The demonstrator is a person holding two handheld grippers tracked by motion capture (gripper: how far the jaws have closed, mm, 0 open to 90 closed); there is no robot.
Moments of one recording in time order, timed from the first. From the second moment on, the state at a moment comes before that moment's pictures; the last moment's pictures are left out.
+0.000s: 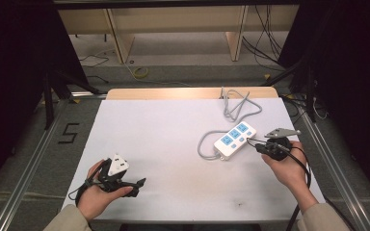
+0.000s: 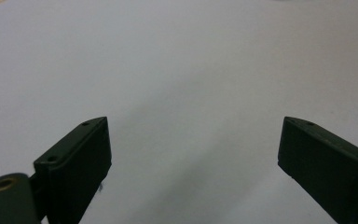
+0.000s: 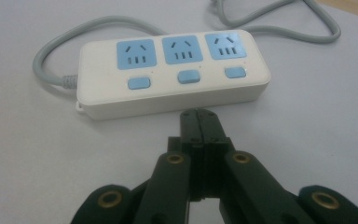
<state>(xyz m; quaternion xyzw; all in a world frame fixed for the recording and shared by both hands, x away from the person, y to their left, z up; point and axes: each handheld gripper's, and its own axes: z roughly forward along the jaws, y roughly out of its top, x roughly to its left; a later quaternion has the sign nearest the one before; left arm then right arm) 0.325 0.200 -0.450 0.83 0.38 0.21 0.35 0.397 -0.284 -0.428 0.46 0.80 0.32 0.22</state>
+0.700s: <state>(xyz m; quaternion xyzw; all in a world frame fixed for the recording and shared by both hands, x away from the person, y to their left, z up) 0.325 0.200 -0.450 0.83 0.38 0.21 0.35 0.411 -0.280 -0.427 0.45 0.81 0.31 0.22</state>
